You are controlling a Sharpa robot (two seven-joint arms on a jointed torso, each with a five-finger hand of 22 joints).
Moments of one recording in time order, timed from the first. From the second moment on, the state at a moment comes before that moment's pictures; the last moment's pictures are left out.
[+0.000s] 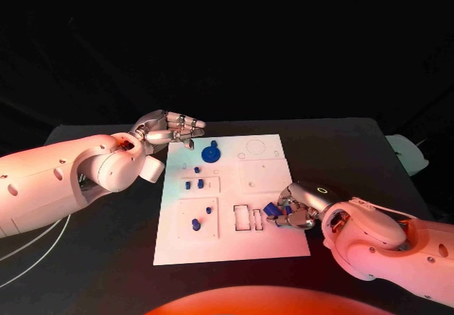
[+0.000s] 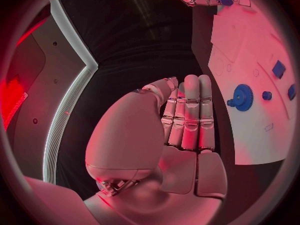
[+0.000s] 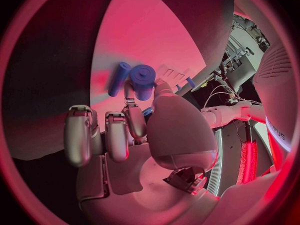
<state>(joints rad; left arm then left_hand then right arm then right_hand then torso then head) 1.22 -0.91 -0.03 1.54 -0.20 -0.16 0.20 1.48 -0.16 0.46 0.09 0.22 1.02 0.18 0.17 0.09 1.03 0.11 0.38 0.14 1.14 0.03 0.93 0.43 0.18 0.92 0.12 0.93 0.62 1.00 -1.03 -0.14 1.94 -1.63 -0.39 -0.56 1.24 -0.06 -0.09 0.28 0.37 1.06 0.08 0.30 0.36 1.41 0.00 1.32 1.31 1.46 -0.06 1.53 1.31 0.05 1.47 0.05 1.40 1.31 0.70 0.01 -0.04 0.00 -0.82</state>
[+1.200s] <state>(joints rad) 1.22 -0.91 -0.03 1.55 -0.20 -0.16 0.20 1.48 -0.16 0.46 0.09 0.22 1.02 0.17 0.17 0.09 1.03 0.11 0.38 0.14 1.14 0.03 0.93 0.43 0.18 0.92 0.12 0.92 0.62 1.00 -0.96 -0.13 2.01 -1.60 -0.50 -0.57 1.25 0.01 -0.10 0.29 0.48 1.06 0.08 0.31 0.36 1.46 -0.02 1.37 1.31 1.47 -0.07 1.54 1.31 0.05 1.47 0.04 1.44 1.31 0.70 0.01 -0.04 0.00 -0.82</state>
